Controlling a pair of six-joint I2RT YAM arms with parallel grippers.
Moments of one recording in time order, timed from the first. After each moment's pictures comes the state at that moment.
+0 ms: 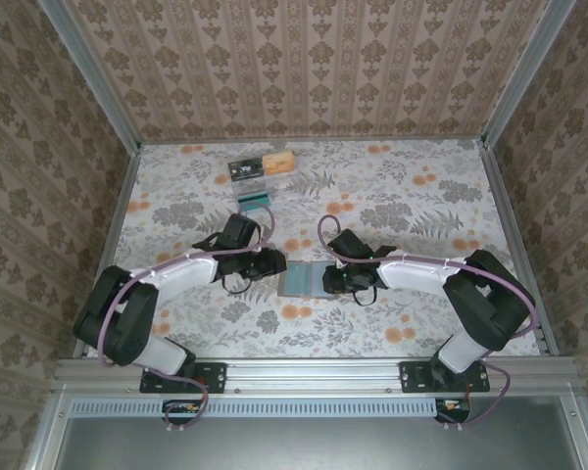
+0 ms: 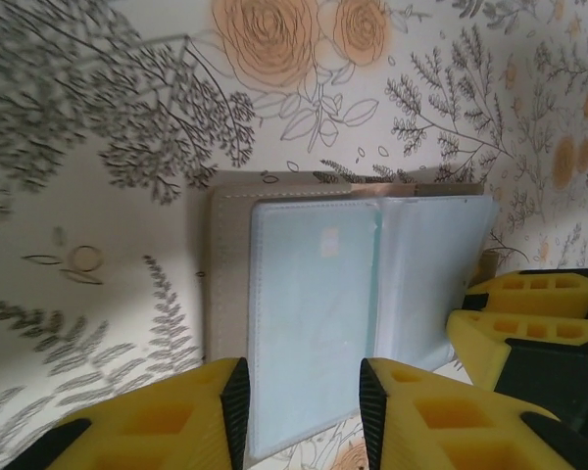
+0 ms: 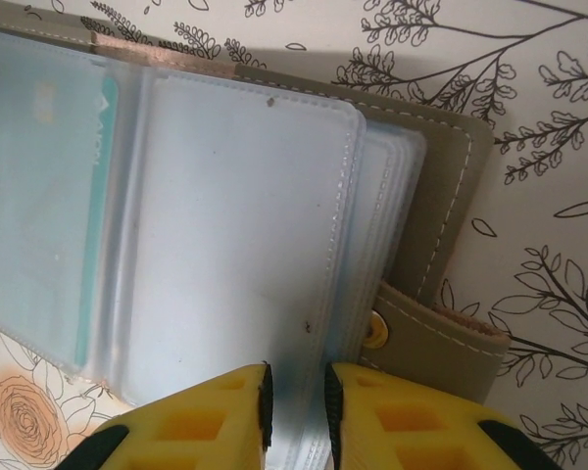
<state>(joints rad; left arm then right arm) -0.58 1.48 0.72 -0.21 0.44 -0.71 0.70 1.60 0.79 -0.32 -0.12 0.61</state>
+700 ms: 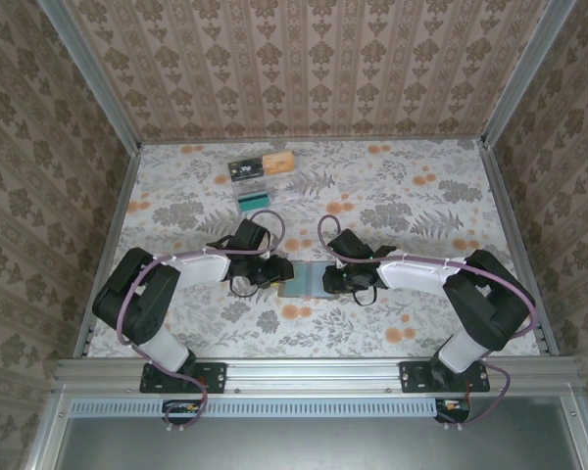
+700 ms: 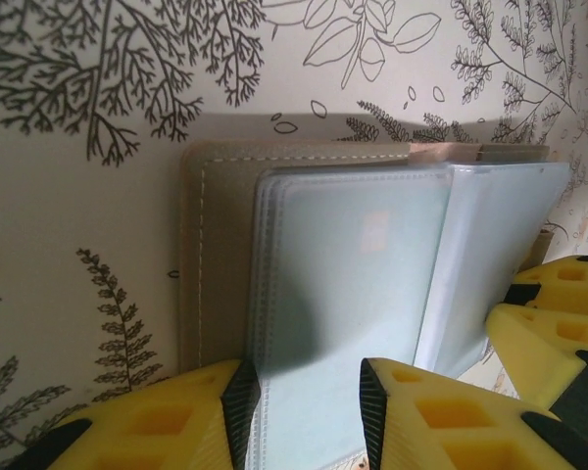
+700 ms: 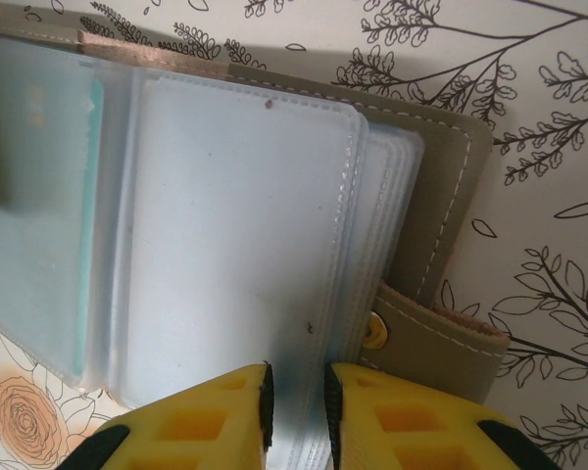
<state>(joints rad) -0.61 1.61 0.72 -0.16 0.50 -0.74 0.70 1.60 0.79 -0.32 -0.12 0.61</state>
